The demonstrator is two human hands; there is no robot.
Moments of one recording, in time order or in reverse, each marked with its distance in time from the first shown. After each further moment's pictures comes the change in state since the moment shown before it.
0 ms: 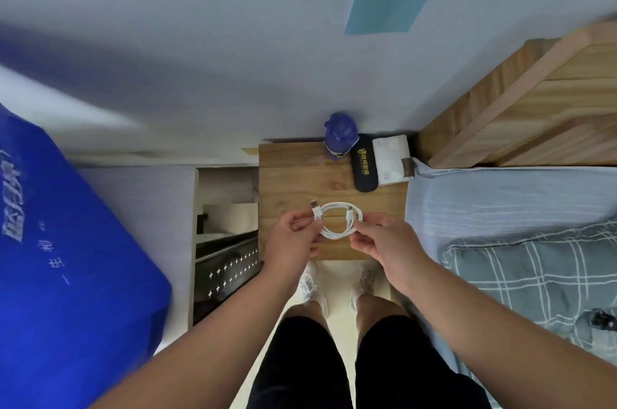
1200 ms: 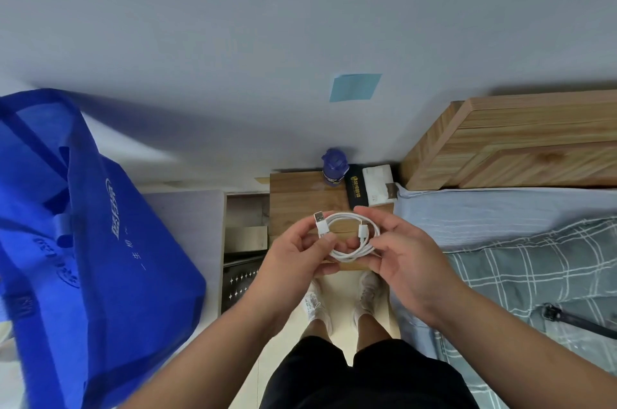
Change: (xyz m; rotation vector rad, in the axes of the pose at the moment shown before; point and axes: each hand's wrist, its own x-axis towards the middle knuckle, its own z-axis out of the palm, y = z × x) left_hand -0.172 0.093 -0.023 -0.001 -0.348 0.190; right_hand -0.177 -0.069 -0.019 0.162 -0.428 -0.274
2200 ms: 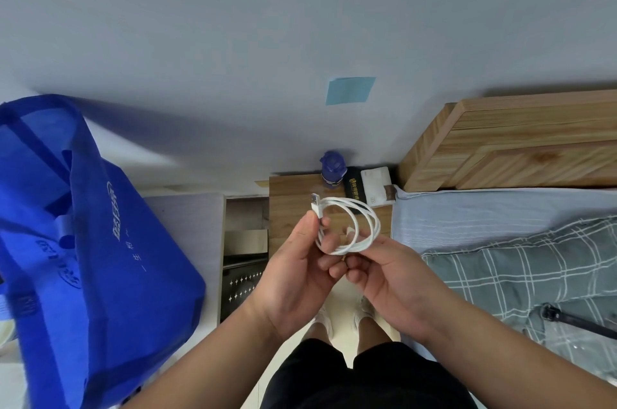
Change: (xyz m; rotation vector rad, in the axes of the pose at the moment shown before) left_hand 0.001 -0.001 0.019 -0.702 -0.211 -0.042; right_hand -0.018 0.001 0.022 0.163 -0.061 0.144
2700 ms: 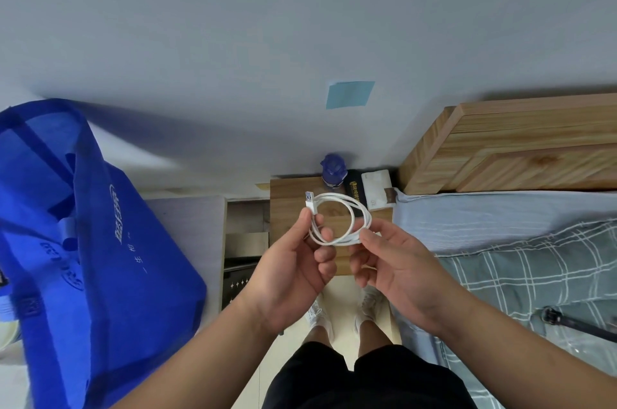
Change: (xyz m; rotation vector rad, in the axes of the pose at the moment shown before) left_hand -0.001 0.016 -0.002 -0.045 0.092 -0.092; right_hand -0.001 -0.012 -0.012 -0.147 -0.091 -0.117
